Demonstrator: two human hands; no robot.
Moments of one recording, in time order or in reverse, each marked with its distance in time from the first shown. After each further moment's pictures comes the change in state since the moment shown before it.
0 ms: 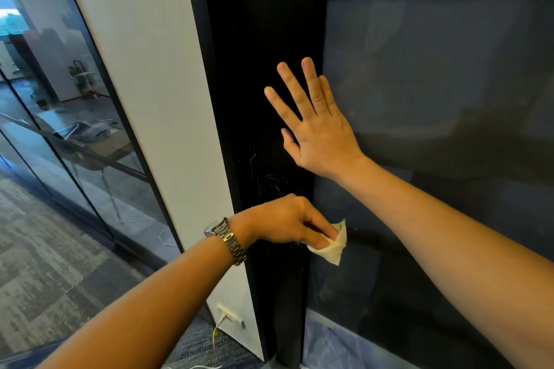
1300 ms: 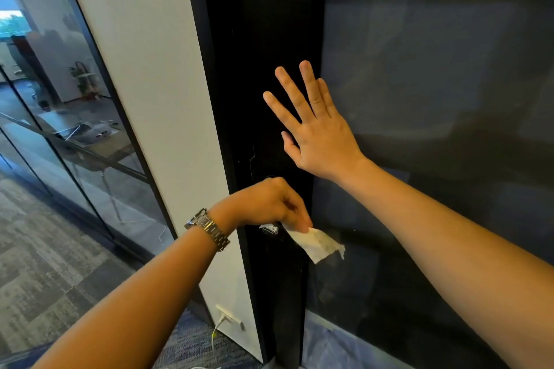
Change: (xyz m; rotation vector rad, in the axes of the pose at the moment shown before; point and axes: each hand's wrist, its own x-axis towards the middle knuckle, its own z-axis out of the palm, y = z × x) left_hand -0.013 -0.007 -0.022 -0.024 0.107 -0.108; right_hand -0.002 0.002 -0.001 0.002 -0.022 -0.024
